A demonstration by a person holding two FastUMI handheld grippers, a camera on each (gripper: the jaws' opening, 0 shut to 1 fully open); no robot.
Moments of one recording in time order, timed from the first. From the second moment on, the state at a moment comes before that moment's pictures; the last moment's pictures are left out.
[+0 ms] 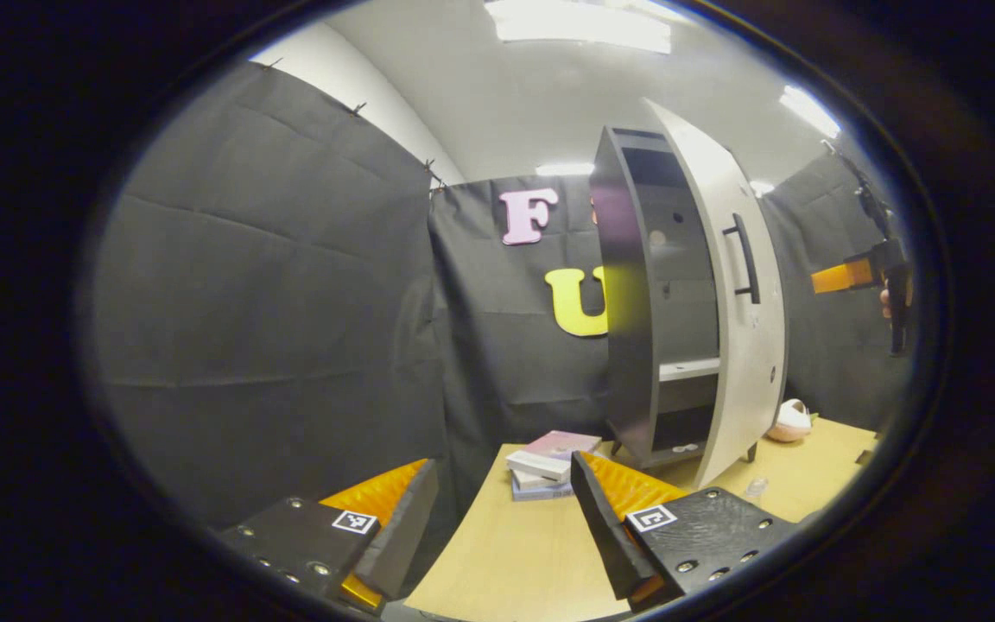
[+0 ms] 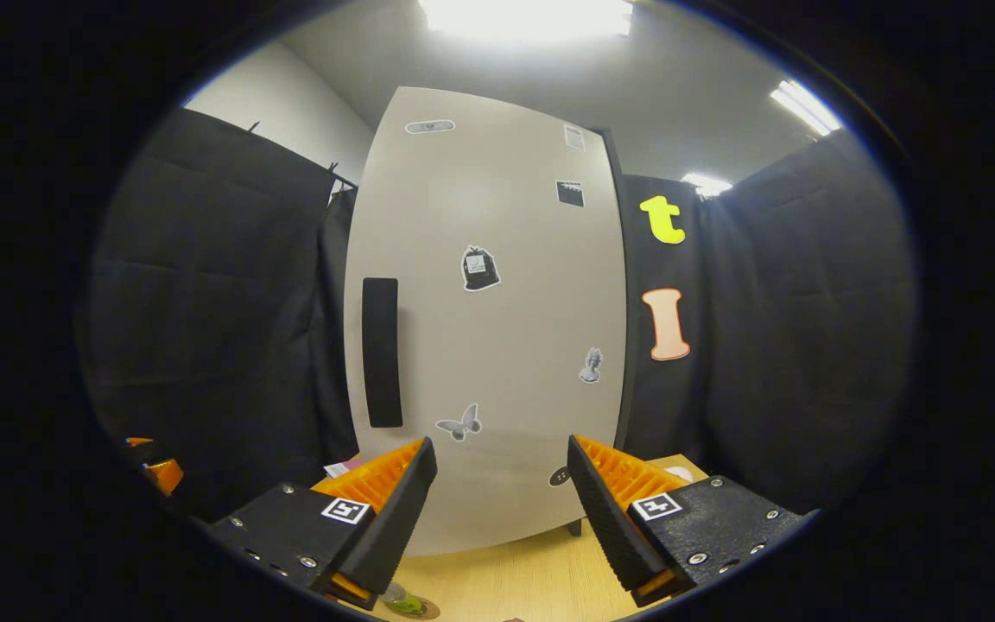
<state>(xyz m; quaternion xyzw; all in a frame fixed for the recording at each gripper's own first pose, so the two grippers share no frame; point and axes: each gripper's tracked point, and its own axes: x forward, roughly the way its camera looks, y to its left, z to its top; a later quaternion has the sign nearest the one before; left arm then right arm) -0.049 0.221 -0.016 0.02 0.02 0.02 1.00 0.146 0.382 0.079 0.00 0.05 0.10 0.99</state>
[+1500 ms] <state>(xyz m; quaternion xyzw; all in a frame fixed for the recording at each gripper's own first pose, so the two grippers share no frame) -0.041 0.000 0.057 -0.02 0.00 -0.04 1.00 0.107 0.201 0.053 0.02 0.04 0.09 1.00</state>
